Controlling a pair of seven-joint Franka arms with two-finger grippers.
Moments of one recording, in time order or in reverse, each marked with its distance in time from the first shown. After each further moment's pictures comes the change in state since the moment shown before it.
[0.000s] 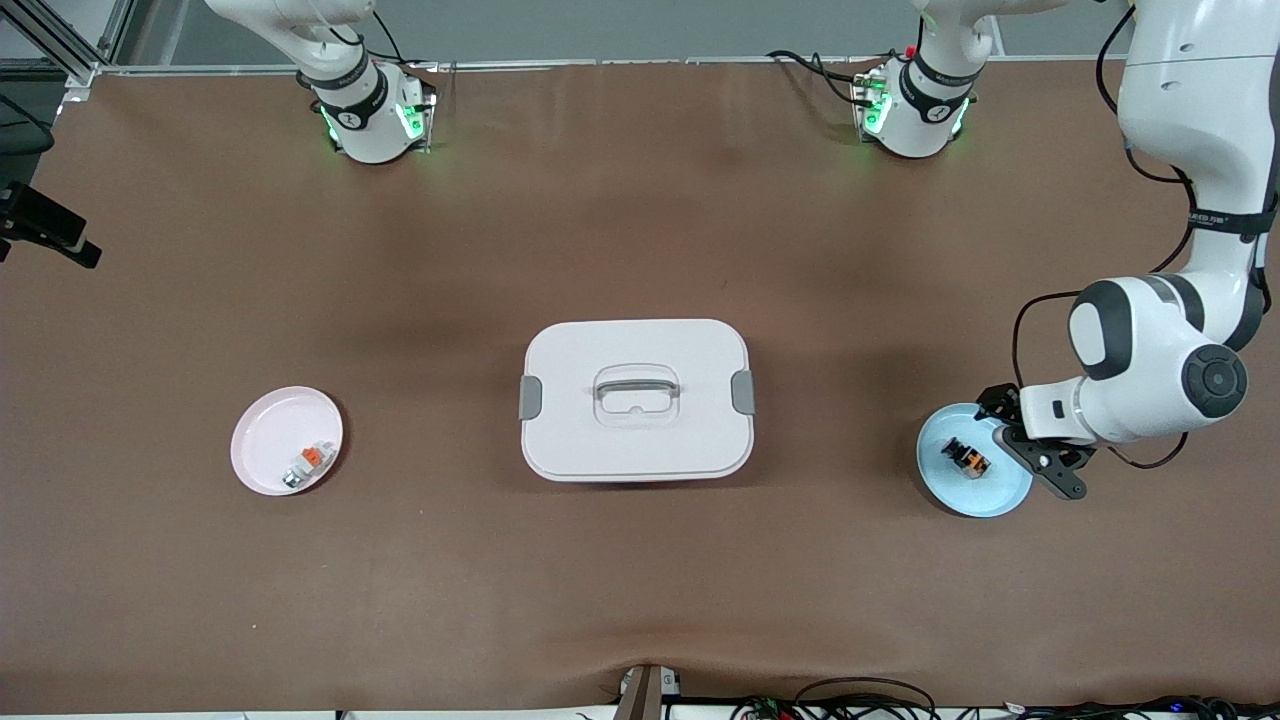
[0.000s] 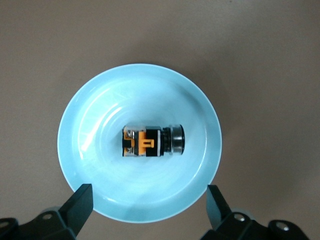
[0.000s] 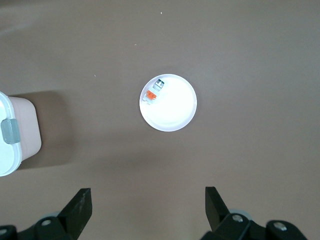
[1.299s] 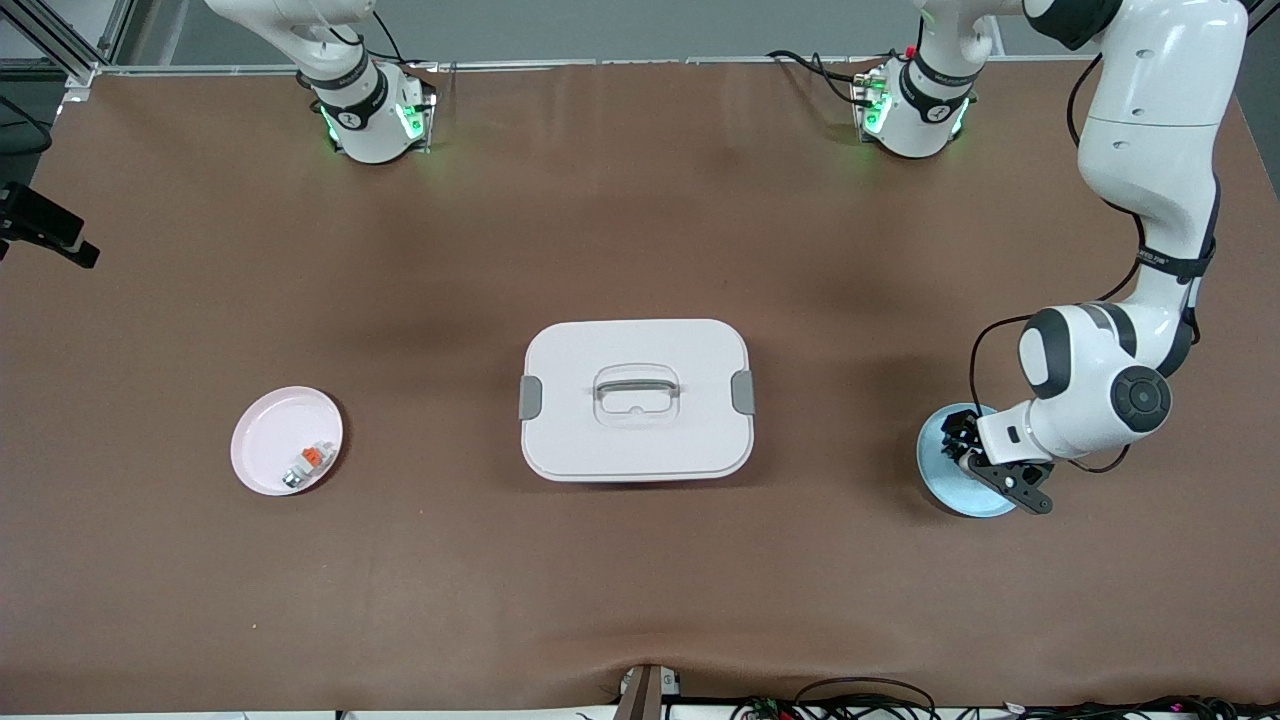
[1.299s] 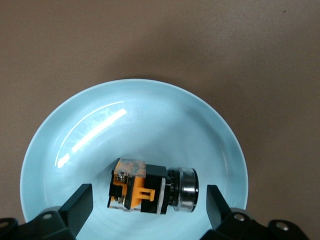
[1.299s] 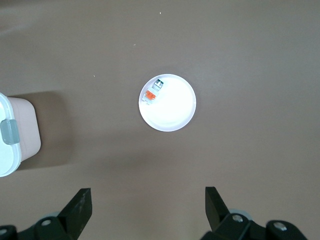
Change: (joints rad) left arm -0.027 0.119 -0.002 0.003 0.000 0.157 -0.149; right arm -0.001 0.000 -0.004 0.000 0.000 0.000 0.000
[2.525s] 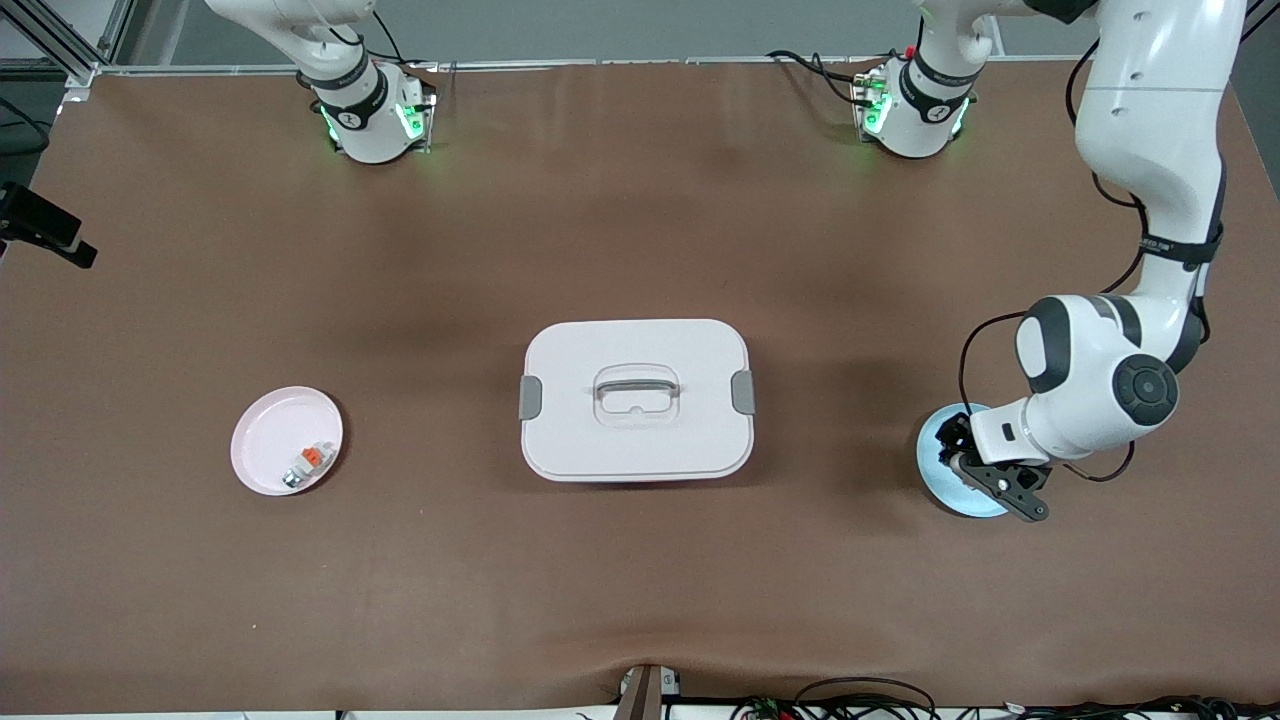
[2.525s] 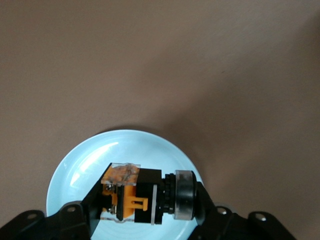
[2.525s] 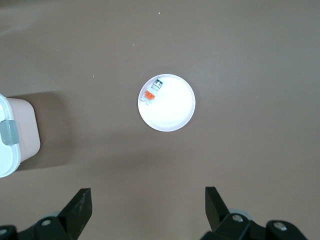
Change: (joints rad) left arm -0.041 -0.093 -0.028 0.064 0.001 -0.113 0.005; right arm 0.000 0.000 -0.003 0.000 0.000 0.000 0.000
